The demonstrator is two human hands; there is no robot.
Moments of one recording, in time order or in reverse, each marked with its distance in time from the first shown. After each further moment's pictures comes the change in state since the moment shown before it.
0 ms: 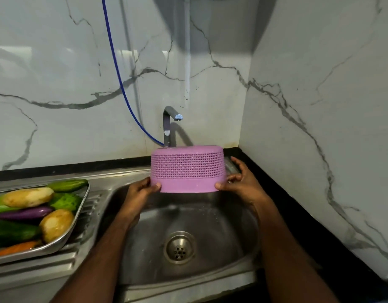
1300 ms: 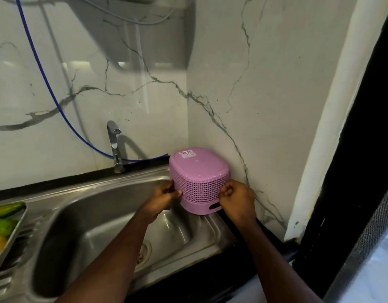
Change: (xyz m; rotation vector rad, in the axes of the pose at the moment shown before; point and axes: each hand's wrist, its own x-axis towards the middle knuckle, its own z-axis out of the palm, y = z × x) left_hand -0.034 0.025 0.186 0.249 -0.445 -0.052; right_hand -0.127 -0.016 -0.099 -0.560 0.580 -0.092
